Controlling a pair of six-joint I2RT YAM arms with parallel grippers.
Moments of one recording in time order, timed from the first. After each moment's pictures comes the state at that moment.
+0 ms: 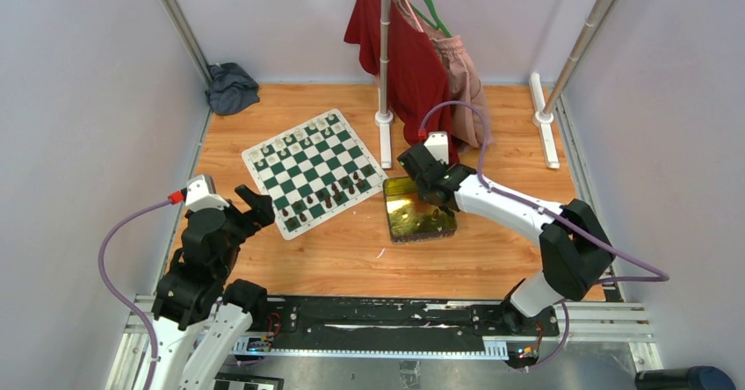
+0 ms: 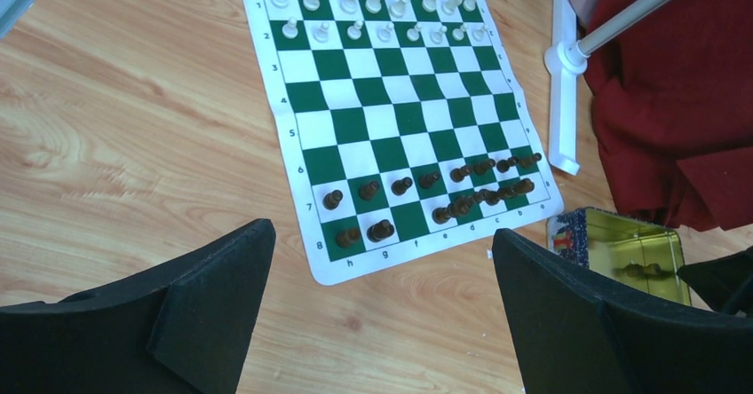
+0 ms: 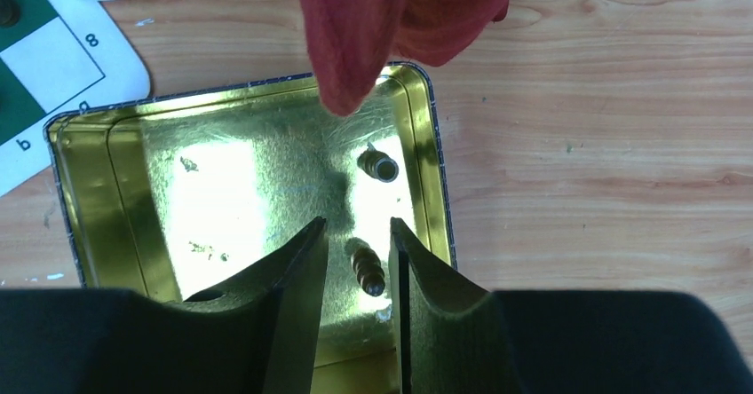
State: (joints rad) left arm -0.32 0.30 0.71 -0.76 -0.38 -0.58; right arm 0.76 1.52 1.06 -0.54 0.58 0.54
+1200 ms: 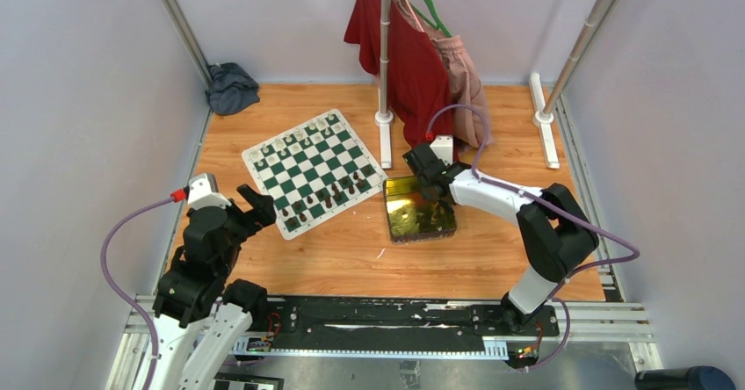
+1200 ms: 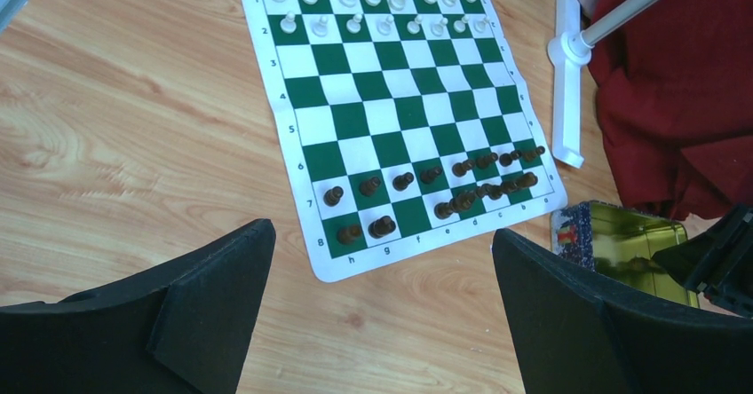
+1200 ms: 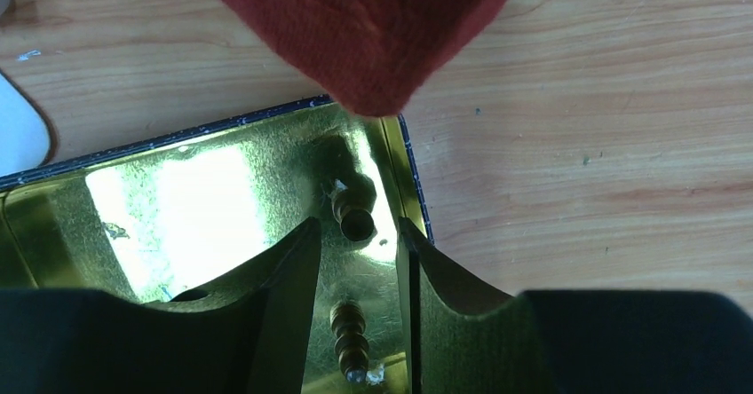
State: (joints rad) left arm -0.32 0.31 0.71 -0.76 -0.37 -0.57; right arm 0.66 1.64 1.03 -0.44 0.55 0.56
